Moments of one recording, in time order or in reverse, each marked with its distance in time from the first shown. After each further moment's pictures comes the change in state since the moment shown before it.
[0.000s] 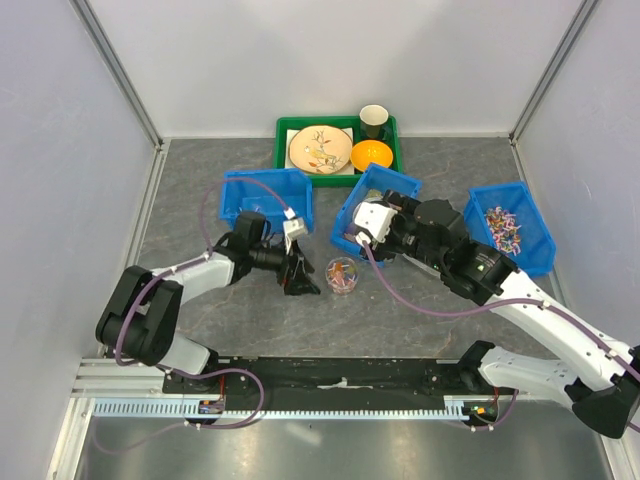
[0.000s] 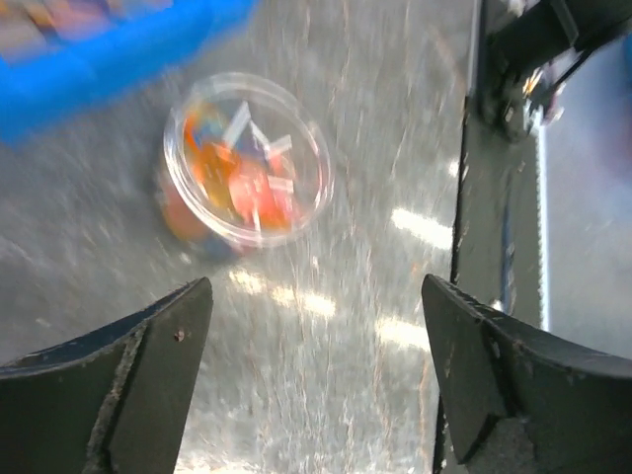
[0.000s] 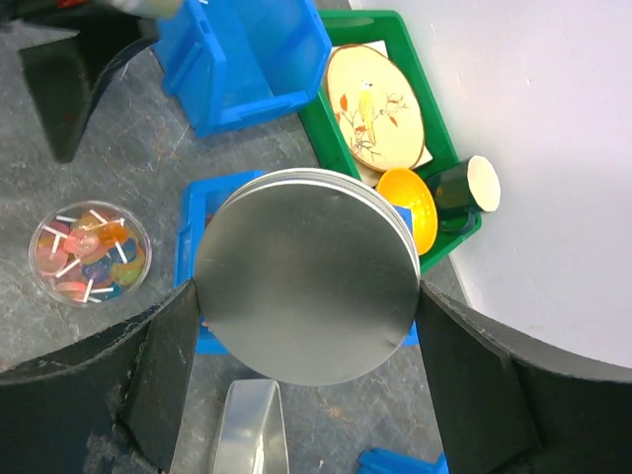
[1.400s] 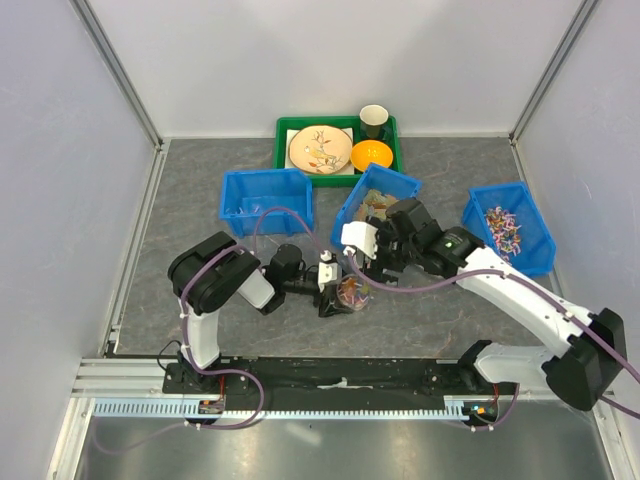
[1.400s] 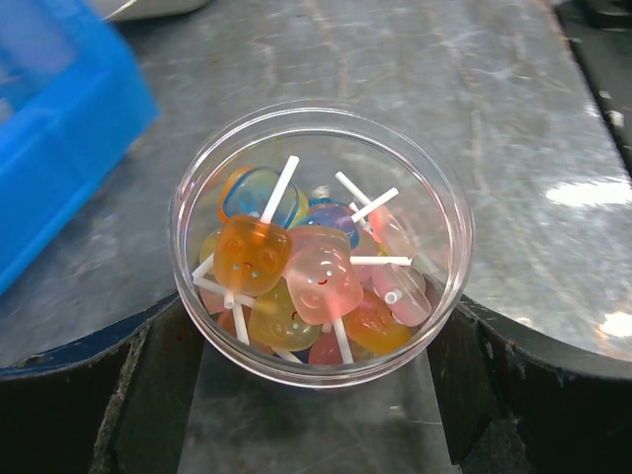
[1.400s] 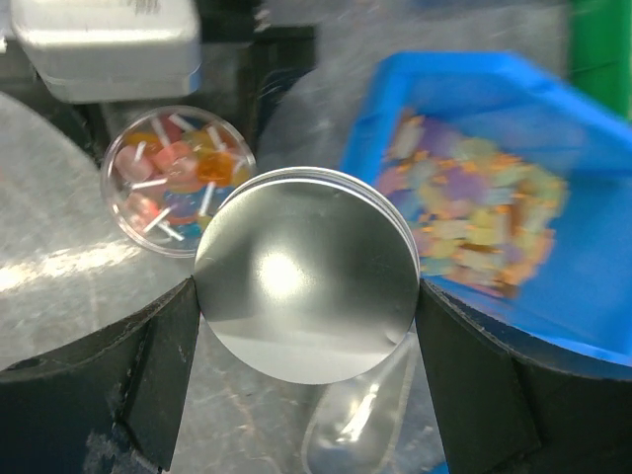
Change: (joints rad) left arm -0.313 0.477 -0.190 1.075 -0.164 0.146; right arm -0.077 0.194 0.035 -0.301 -0.219 -0.043
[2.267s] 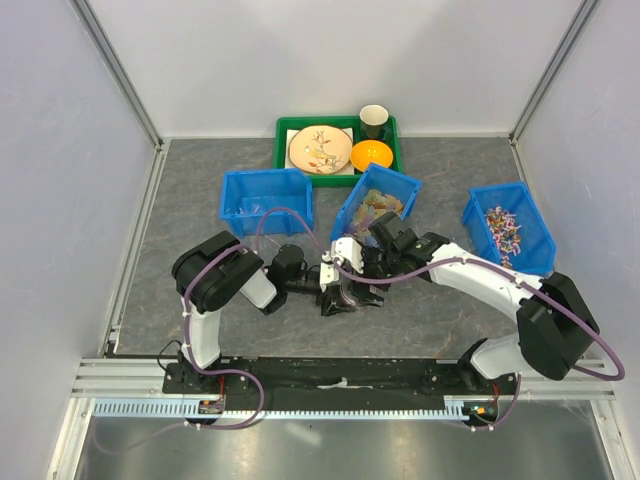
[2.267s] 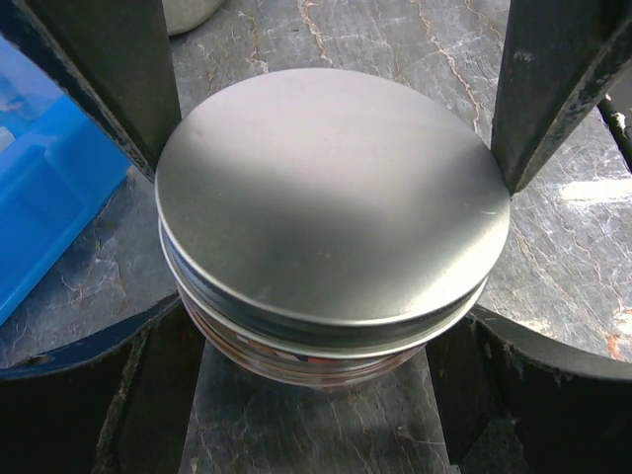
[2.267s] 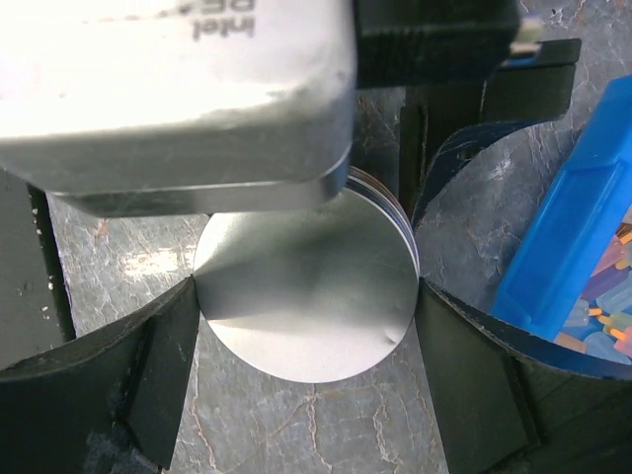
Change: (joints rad) left arm -0.014 0.024 0.013 0.035 -0.005 0.017; right arm -0.001 0.203 -0.145 0.136 -0.266 0.104
